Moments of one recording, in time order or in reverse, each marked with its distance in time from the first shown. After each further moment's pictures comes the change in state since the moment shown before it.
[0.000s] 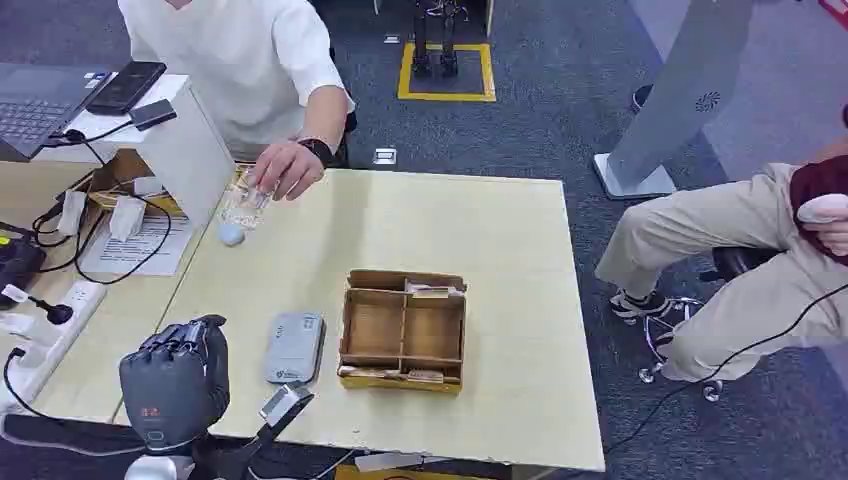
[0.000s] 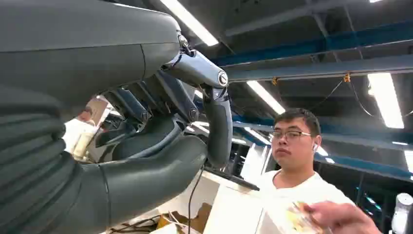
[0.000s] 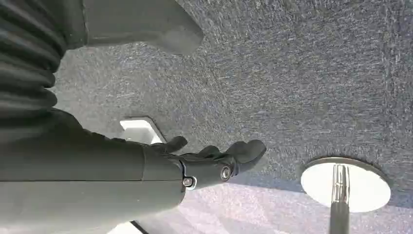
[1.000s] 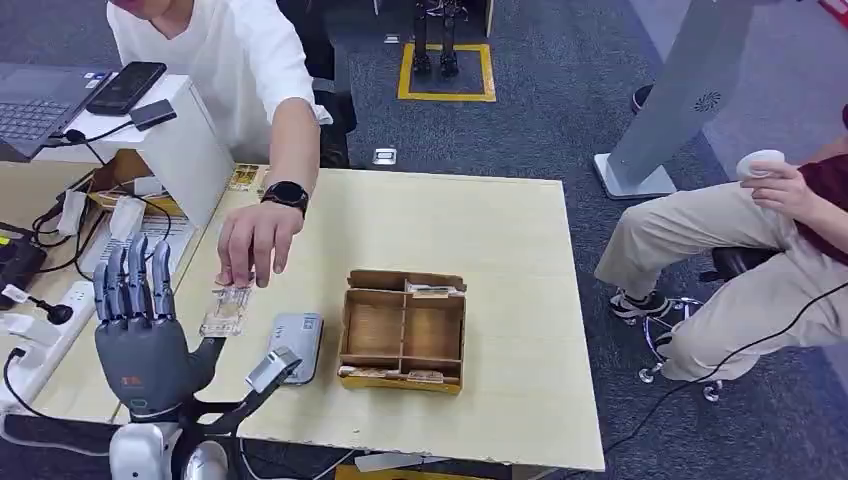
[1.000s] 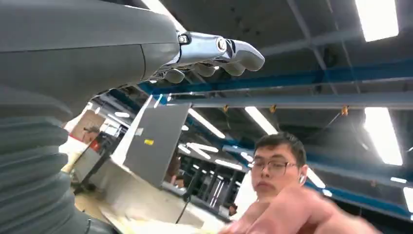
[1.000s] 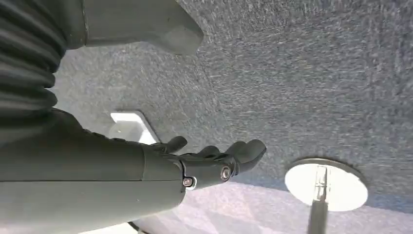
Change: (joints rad) left arm -0.143 0.019 0.029 0.001 0.000 0.000 0.023; right arm -0.037 0.000 0.042 0.000 0.056 0.000 0.040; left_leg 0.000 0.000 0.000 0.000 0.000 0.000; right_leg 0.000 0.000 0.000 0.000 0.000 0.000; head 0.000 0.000
